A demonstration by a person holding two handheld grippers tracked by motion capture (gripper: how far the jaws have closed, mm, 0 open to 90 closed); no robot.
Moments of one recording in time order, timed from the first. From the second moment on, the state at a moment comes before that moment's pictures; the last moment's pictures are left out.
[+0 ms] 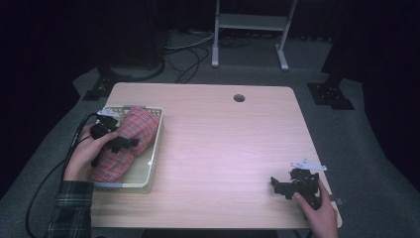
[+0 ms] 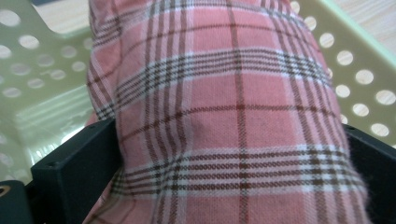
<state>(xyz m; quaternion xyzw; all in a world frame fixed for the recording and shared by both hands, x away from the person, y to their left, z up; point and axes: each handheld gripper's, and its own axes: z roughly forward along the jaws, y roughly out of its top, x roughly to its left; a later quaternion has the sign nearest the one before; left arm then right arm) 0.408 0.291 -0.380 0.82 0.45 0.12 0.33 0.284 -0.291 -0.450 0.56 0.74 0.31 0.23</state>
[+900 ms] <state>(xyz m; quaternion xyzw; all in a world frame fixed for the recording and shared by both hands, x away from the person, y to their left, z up) 0.409 0.290 -0.384 0.83 0.45 0.10 0.31 0.284 -0.291 -0.450 0.56 0.74 0.31 0.23</state>
